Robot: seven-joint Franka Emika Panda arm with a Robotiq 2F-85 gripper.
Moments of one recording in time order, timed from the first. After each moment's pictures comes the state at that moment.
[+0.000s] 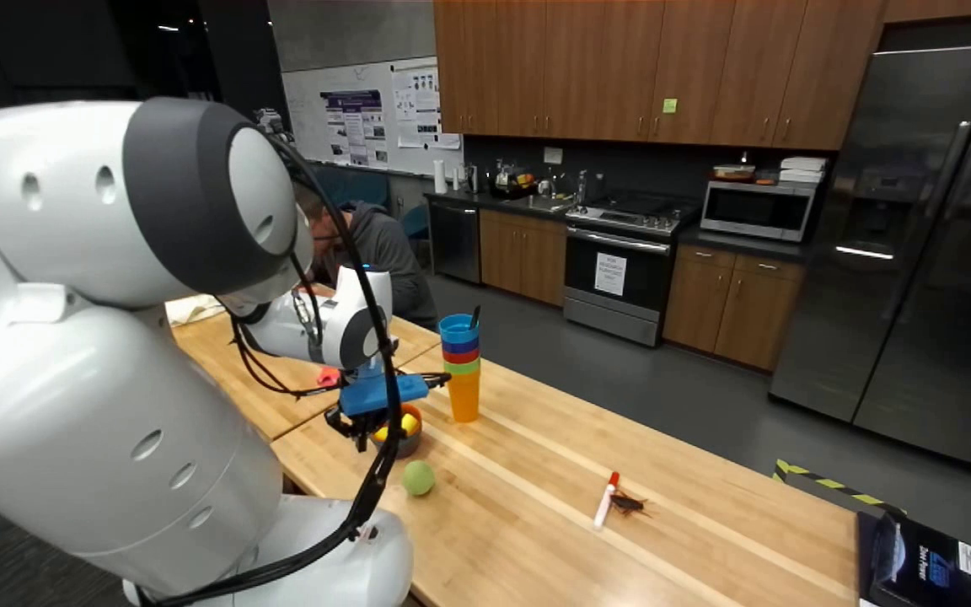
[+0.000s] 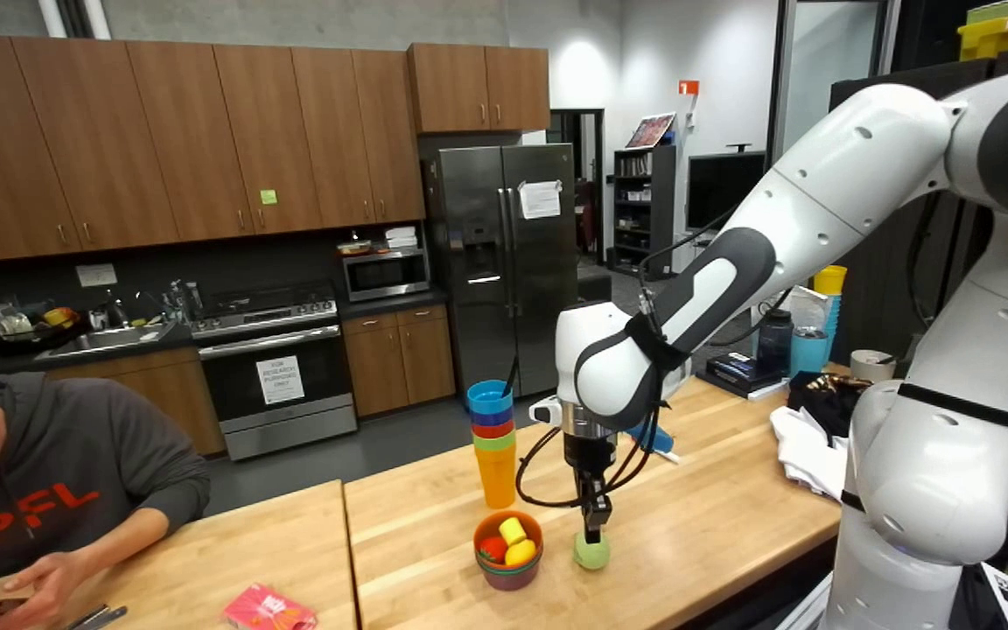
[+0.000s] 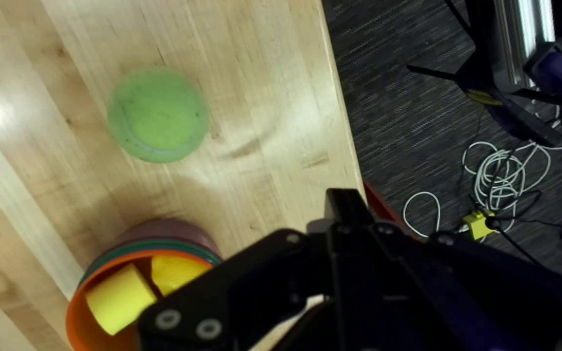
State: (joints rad) arm 0.40 -0.33 0.16 -2.77 0.31 2.38 -0.76
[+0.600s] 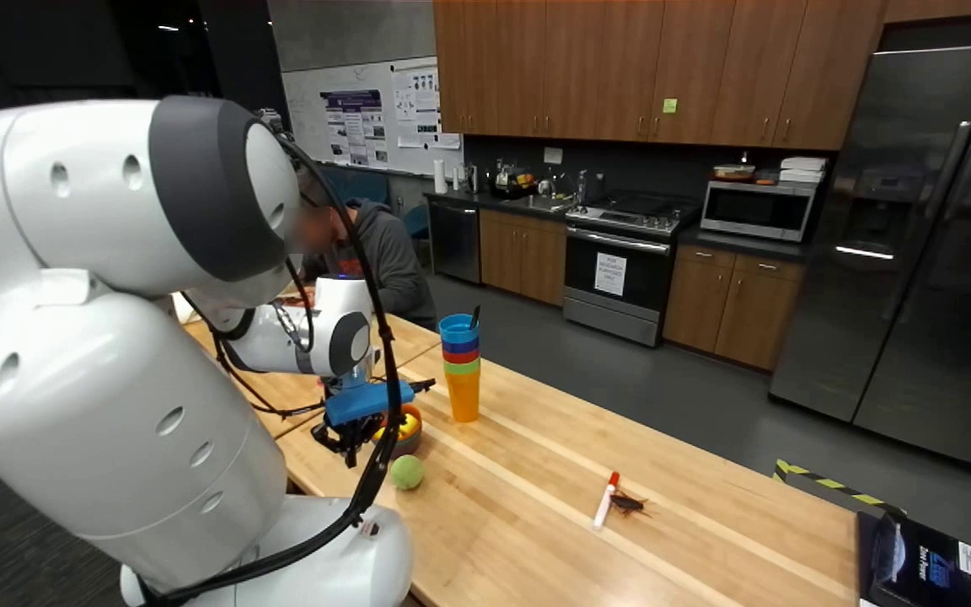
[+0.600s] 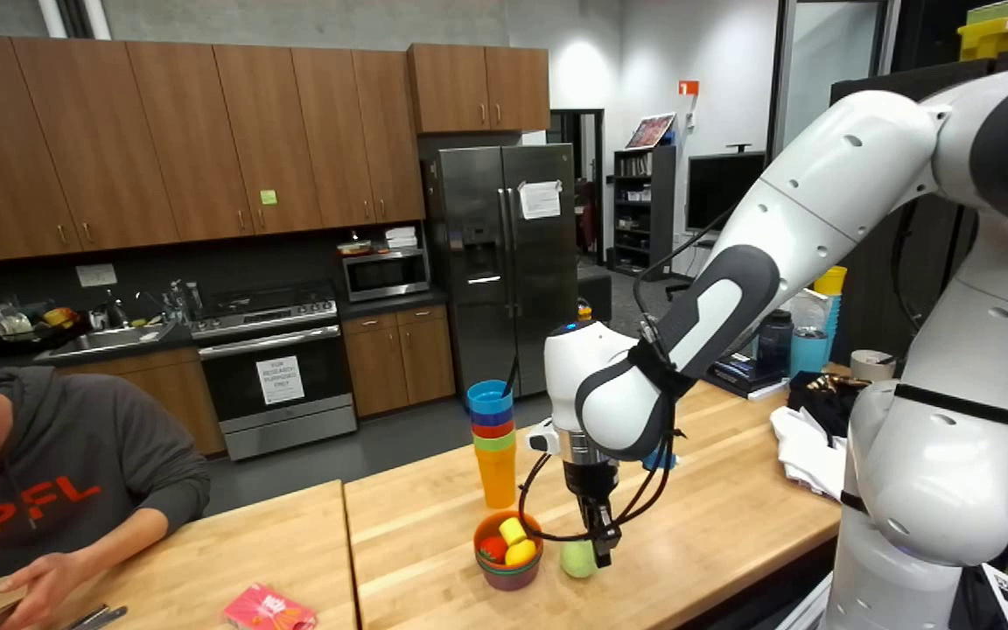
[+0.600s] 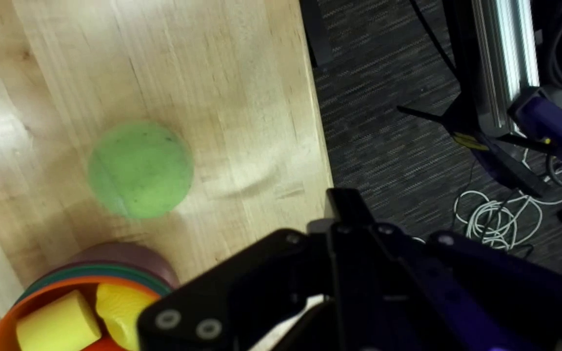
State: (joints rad) arm 0.43 -0.29 0.21 -2.78 0.23 2.37 -0.70
